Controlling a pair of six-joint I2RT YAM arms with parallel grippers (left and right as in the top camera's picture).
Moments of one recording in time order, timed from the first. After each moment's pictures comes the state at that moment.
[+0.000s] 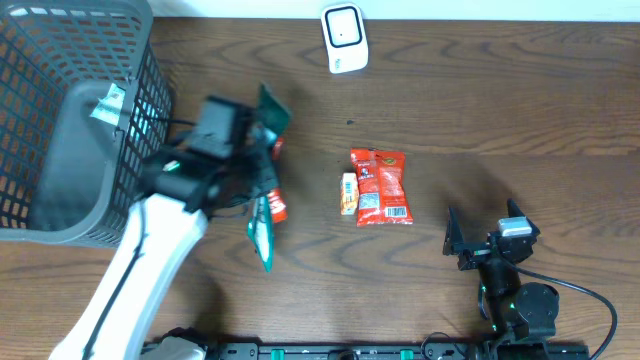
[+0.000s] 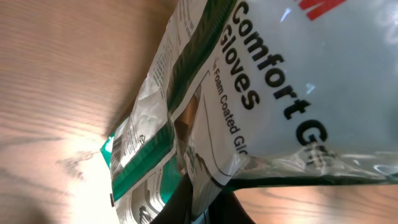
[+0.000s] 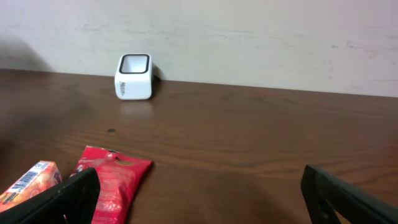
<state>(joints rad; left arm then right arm) -0.36 1.35 1.27 -1.05 0.13 -0.68 0.05 0.01 0.01 -0.06 -0.08 -0.01</state>
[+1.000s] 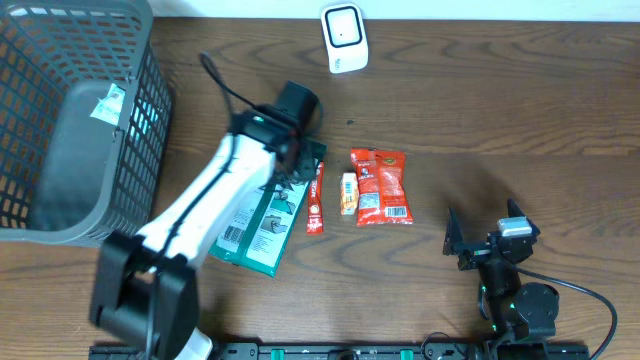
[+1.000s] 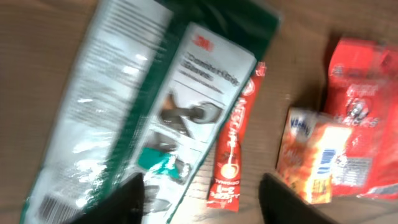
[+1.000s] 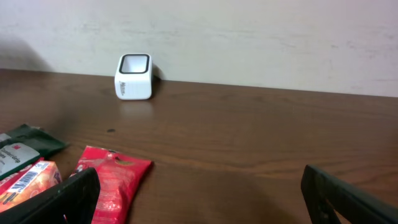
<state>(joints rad) -0.45 1.72 1.36 -0.96 0.01 -0.56 0.05 0.01 0.01 -0.06 -0.08 -0.01</state>
